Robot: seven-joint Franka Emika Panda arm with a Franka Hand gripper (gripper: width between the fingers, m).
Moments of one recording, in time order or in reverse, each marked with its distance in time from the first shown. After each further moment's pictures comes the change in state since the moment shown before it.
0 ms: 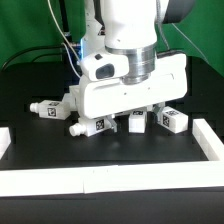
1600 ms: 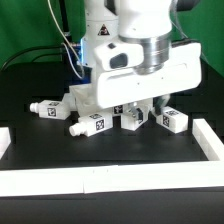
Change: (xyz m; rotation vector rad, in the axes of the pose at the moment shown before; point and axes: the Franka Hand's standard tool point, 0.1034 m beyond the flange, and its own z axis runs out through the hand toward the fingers) arm 0.006 -0.053 -0.021 0.019 -0.038 -0.018
